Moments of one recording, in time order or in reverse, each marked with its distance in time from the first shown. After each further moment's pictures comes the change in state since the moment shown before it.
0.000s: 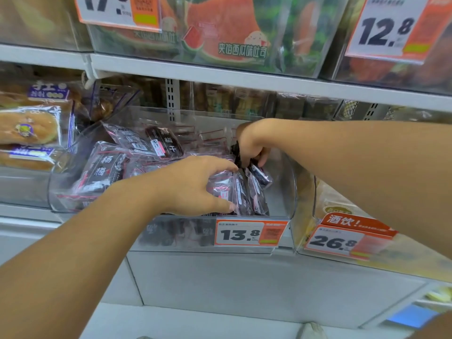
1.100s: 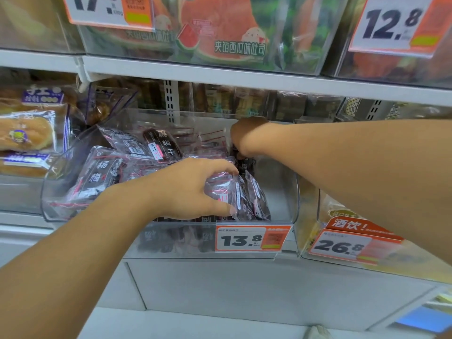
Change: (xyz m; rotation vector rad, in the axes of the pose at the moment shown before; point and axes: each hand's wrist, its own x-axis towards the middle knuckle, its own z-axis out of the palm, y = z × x) left_hand 0.005 -0.009 0.000 -0.035 -0.010 -0.010; right_hand 0.007 -0.001 0.001 -0.367 0.409 -0.092
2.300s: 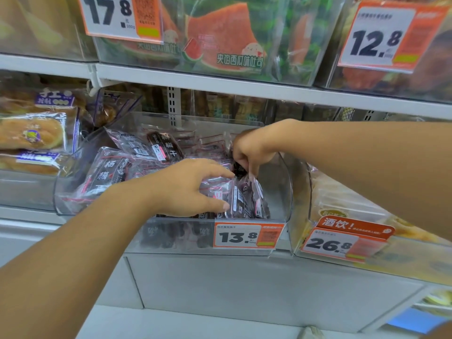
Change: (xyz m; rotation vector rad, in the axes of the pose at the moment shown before) left_hand -0.006 -0.001 -0.002 0.000 0.009 0.001; right_hand -0.022 0.017 -0.007 0.118 -0.283 -0.267
